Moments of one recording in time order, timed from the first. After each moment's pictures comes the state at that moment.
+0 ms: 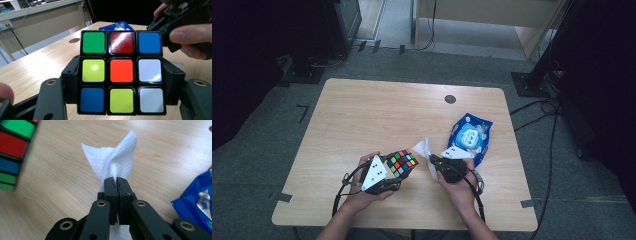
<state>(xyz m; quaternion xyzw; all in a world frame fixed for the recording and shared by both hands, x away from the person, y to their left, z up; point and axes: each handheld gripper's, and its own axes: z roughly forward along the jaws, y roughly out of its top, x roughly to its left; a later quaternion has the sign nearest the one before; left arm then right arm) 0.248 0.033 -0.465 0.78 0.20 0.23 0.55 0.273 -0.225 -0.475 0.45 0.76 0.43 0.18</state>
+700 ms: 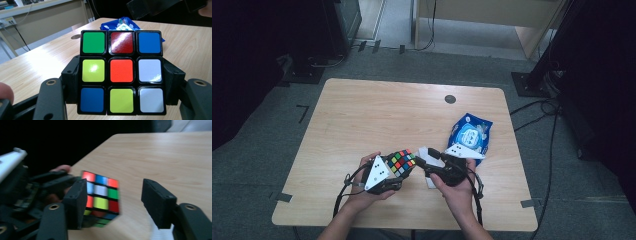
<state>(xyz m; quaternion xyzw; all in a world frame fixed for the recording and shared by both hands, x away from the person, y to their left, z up) 0.249 0.027 -0.472 0.78 0.21 0.24 0.54 0.249 -0.214 -0.423 0.44 0.69 0.56 0.09</state>
